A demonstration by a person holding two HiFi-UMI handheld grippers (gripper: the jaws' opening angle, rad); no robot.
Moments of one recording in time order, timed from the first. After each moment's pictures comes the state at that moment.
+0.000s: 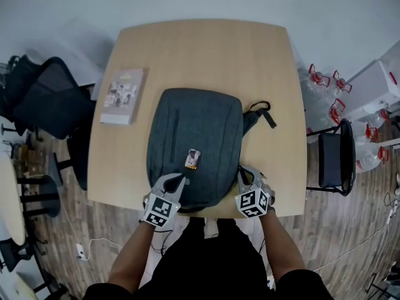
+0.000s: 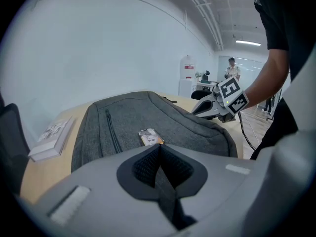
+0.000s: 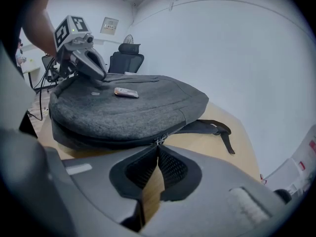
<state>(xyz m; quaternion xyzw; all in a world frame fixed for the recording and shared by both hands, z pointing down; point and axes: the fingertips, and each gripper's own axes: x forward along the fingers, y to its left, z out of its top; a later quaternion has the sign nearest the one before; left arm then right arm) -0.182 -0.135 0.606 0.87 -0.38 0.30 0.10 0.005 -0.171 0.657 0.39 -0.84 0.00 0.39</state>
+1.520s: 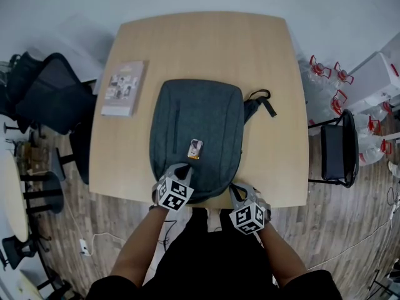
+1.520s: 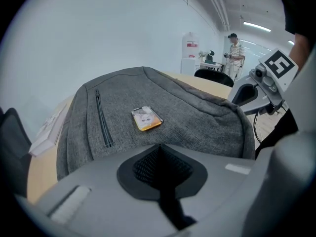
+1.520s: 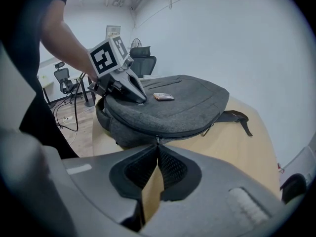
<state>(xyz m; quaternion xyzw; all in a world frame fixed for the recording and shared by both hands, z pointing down) -0.167 -0.136 0.657 0.82 -0.38 0.41 0.13 -0.025 -0.065 0.656 0.32 -0.86 0.07 0.38</state>
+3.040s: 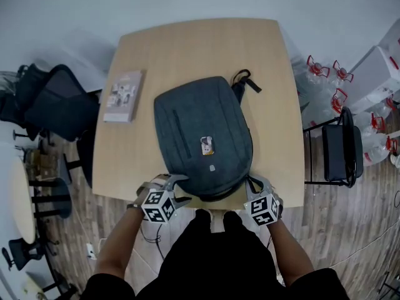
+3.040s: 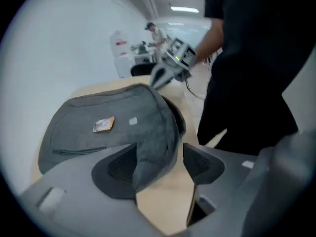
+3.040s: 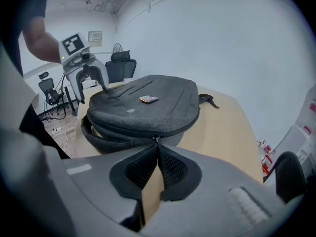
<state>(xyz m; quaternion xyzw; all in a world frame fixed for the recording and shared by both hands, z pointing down) -0.128 -0.050 0.620 0.86 -0.05 0.51 -0.05 0.059 -0.100 0.645 0.39 -0.84 0.11 0.36</state>
